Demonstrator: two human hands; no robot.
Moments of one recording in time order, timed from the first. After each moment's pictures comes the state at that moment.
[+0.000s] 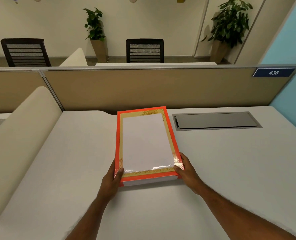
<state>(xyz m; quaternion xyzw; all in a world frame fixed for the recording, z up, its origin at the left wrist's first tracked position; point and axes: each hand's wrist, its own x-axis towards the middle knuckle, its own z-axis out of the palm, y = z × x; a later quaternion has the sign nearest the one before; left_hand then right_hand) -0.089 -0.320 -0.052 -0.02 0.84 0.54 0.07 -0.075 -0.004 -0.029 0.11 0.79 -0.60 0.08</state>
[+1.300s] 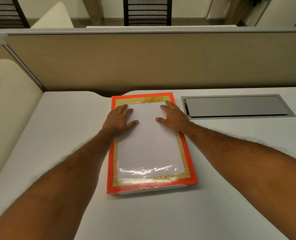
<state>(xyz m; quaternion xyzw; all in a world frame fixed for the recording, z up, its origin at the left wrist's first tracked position) -0.324 -0.283 -0.026 0.17 0.98 0.10 0.07 -0.315 -0.024 -0.021 -0.04 0.98 -0.18 0.09</state>
